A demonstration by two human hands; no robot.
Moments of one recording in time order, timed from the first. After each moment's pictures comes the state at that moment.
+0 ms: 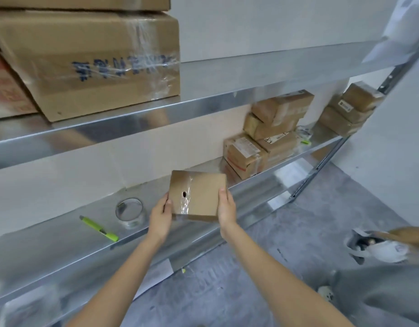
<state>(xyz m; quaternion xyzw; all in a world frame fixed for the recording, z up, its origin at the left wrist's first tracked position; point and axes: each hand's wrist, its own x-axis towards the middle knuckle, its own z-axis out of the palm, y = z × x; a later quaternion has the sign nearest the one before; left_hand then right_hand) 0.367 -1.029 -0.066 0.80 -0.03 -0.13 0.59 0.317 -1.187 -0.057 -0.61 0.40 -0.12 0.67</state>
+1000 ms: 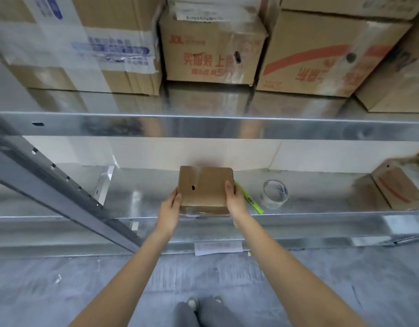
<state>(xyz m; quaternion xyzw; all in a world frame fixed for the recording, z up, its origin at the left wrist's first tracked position) 0.364 -0.643 -0.088 0.76 0.17 -0.07 0.62 0.406 -0.822 -0.092 -0.71 0.22 0.10 0.66</state>
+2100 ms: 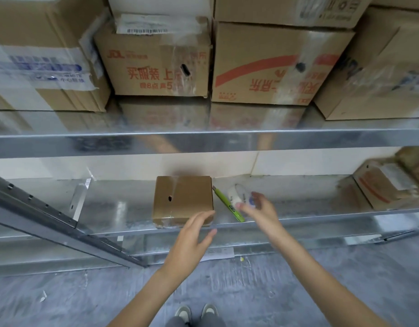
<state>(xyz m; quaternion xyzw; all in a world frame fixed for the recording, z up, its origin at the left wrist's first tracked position) 0.316 -0.733 -0.042 0.86 -0.11 -0.06 0.50 0.378 -0.942 -0.034 -0.79 0.19 0.09 0.58</state>
